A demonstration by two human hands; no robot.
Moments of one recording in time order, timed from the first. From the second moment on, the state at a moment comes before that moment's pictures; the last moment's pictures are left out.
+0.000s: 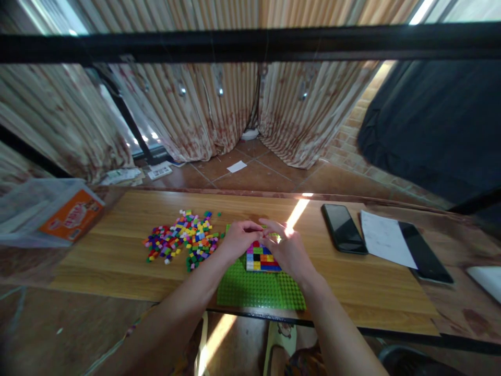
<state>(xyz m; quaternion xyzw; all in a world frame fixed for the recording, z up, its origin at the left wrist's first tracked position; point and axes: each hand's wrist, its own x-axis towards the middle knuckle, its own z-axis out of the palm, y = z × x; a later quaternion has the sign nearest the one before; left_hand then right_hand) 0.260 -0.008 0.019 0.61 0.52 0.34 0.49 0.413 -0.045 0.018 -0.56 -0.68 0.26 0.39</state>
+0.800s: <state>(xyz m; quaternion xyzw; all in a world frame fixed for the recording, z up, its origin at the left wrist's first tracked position) 0.134 0.043 0.024 0.75 0.62 0.19 0.13 0.418 -0.044 0.014 -0.58 -0.63 0.31 0.41</state>
